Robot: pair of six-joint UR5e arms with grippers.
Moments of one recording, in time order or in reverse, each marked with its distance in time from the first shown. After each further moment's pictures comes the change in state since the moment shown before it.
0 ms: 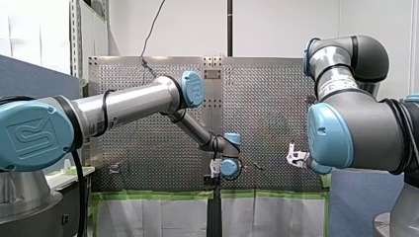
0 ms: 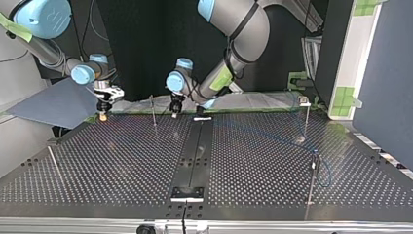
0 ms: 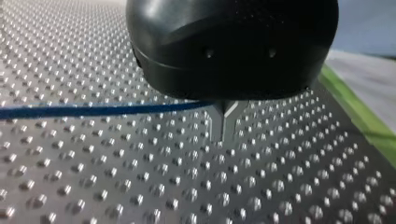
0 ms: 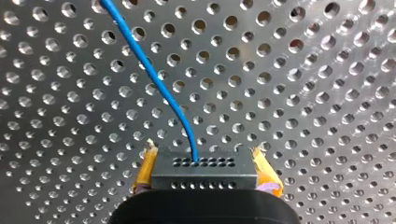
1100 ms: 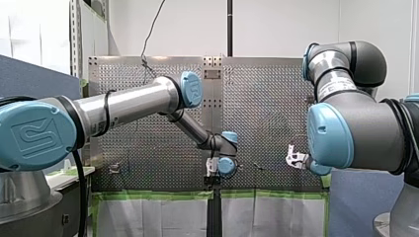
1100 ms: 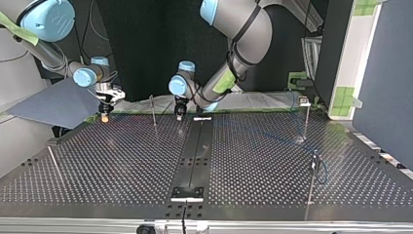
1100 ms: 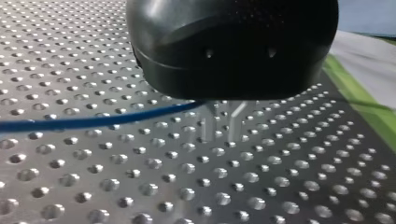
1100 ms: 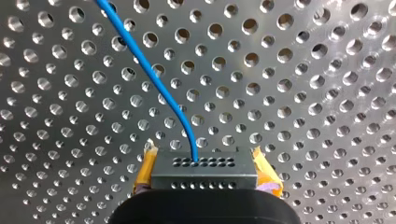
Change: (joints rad) left arm 0.022 0.000 0.005 -0.045 -0.019 0.016; right arm 0.008 0.039 -0.054 0.021 -0.002 0.008
